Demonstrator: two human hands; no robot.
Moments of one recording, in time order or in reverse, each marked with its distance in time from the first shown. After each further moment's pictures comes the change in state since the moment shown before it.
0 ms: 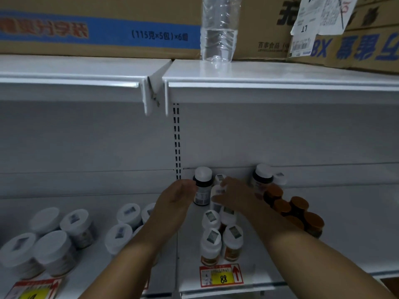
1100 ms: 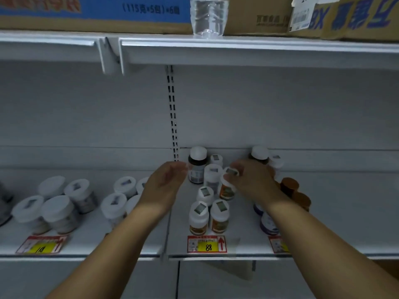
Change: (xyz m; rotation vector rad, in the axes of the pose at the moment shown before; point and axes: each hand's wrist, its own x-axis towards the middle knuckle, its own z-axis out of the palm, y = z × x) left_hand -0.027 0.006 0.015 -0.065 0.129 -0.030; right_hand -0.069 0.025 -0.037 0.191 0.222 -0.191
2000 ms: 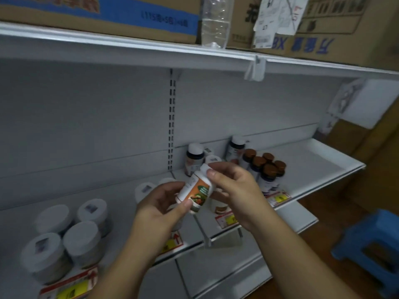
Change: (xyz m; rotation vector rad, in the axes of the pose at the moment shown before) left_hand -0.039 -0.009 -0.136 -0.373 -0.396 0.040; right_hand -0.098 -0.184 0.087 0.958 0.325 0.220
